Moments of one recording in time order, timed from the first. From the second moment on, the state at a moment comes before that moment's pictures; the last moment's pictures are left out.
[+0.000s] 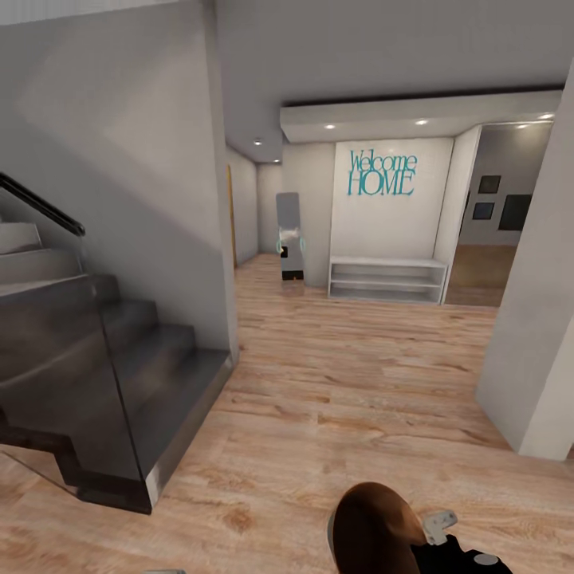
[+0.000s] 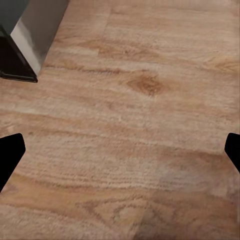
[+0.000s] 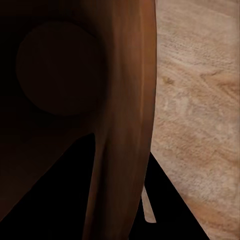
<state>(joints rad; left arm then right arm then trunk) -0.01 0.04 0.01 -0.80 0.00 -0.04 -0.01 -0.41 -0.22 0.07 -0.31 0.07 0.01 0.35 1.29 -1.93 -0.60</state>
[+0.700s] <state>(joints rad) -0.01 0.04 0.01 -0.80 0.00 -0.04 -0.01 -0.41 -0.21 0.07 -0.31 0.06 0.01 0.35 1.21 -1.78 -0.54</state>
